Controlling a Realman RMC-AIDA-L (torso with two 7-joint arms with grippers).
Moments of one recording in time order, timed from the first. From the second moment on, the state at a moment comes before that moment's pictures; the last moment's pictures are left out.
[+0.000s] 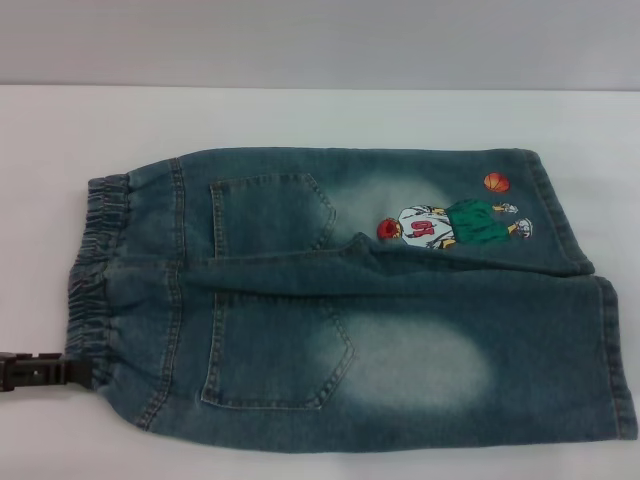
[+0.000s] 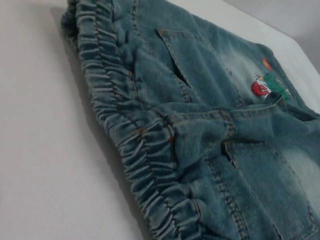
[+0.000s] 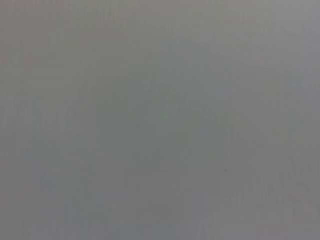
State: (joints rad) left arm -0.36 -1.87 0.62 0.61 2.25 1.64 -1.93; right arm 0.50 2.07 -1.68 -0.15 0.58 -1.16 0.09
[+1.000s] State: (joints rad) left arm -0.37 -1.86 0.62 0.62 2.26 1.65 -1.95; right arm 0.51 2.07 -1.68 -0.14 0.58 -1.16 0.09
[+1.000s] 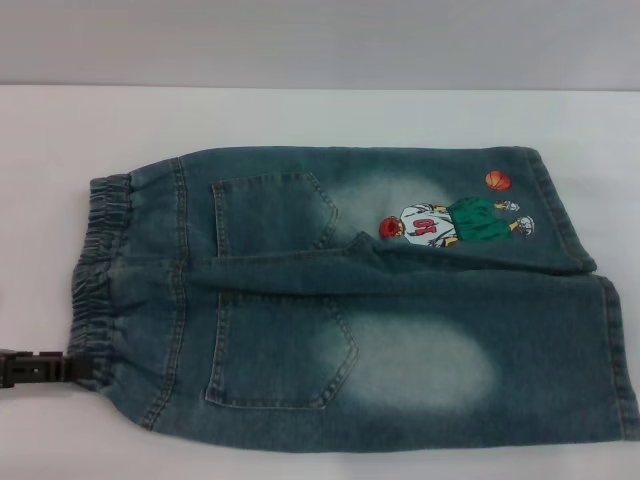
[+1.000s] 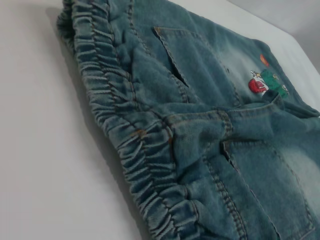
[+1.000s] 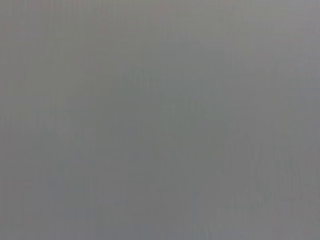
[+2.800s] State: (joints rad) left arm -0.46 -1.88 0.65 0.73 2.42 1.67 -2.31; right arm 0.50 2.06 -1.70 -0.15 0.58 -1.16 0.09
